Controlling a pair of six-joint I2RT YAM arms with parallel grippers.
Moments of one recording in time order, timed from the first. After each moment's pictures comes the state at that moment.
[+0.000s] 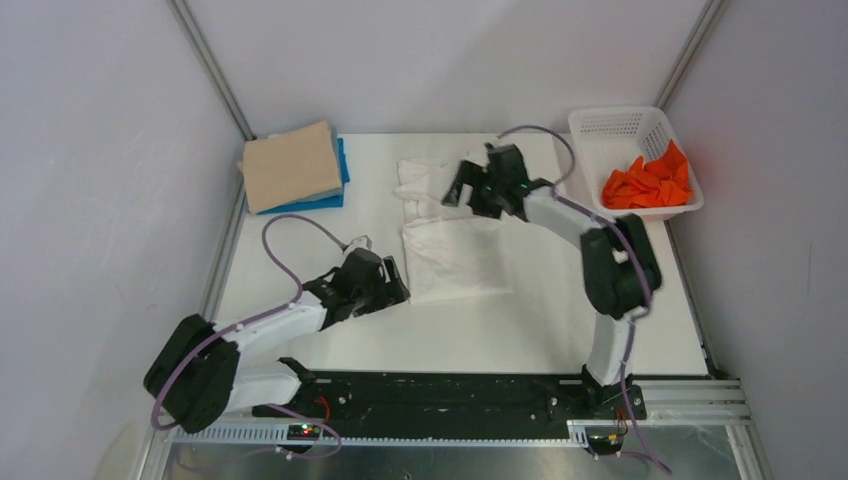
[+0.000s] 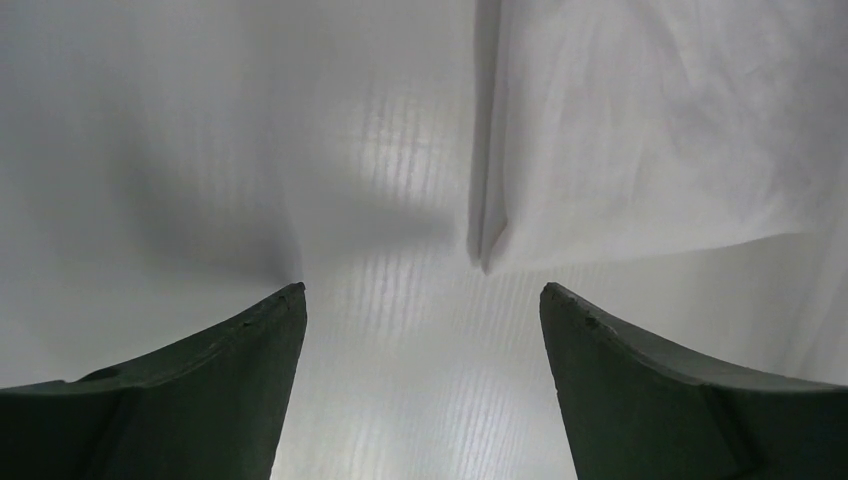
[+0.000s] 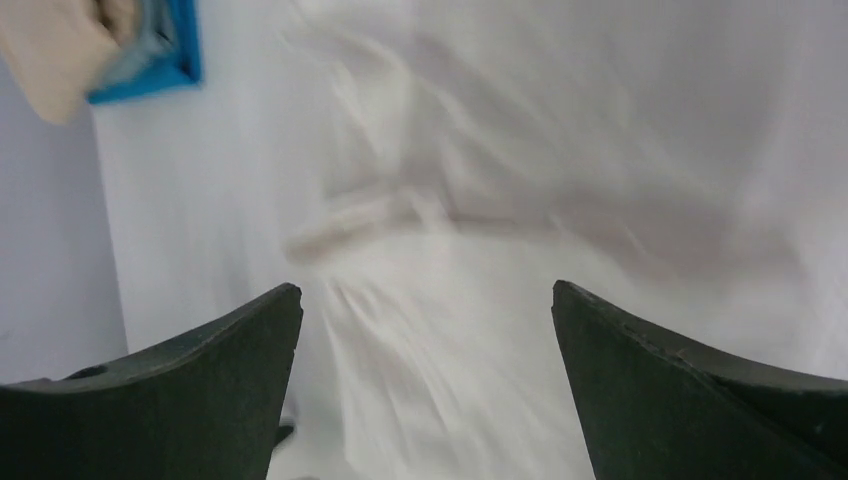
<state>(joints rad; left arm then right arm) -0.64 1.17 0.51 -0.22 -0.12 -0.87 0.45 1.99 1.49 -0.17 -0.23 0.64</state>
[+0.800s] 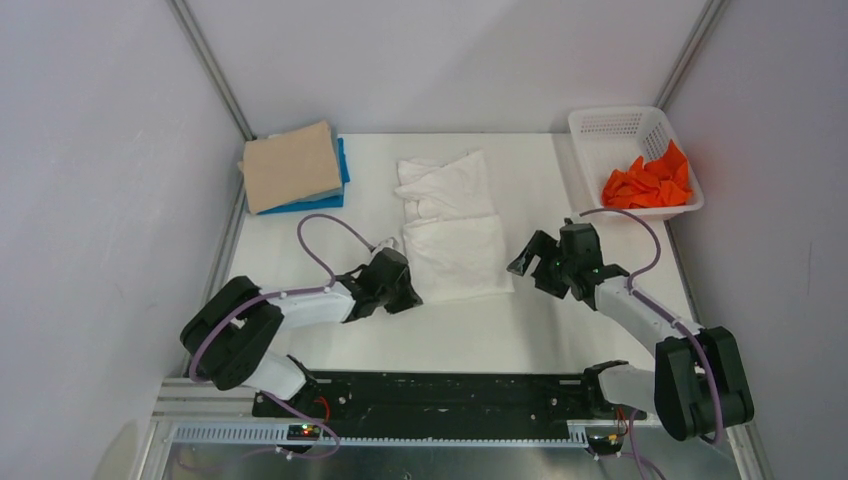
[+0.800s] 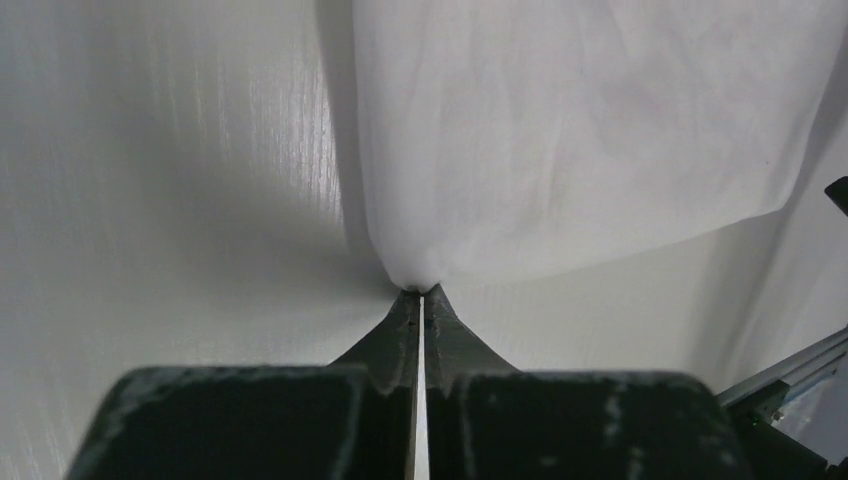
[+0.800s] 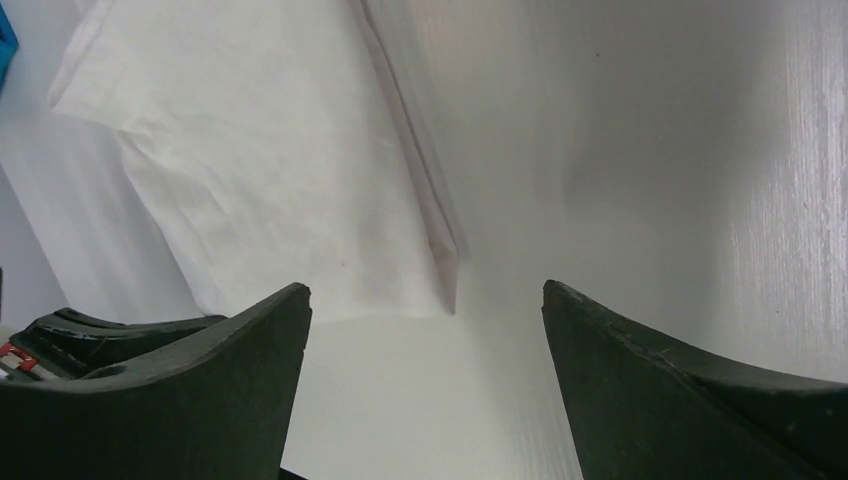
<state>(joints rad) -0.74 1.46 0.57 0.01 -0.02 -0.98 0.25 1.20 0.57 -0.19 -0.18 0.75</state>
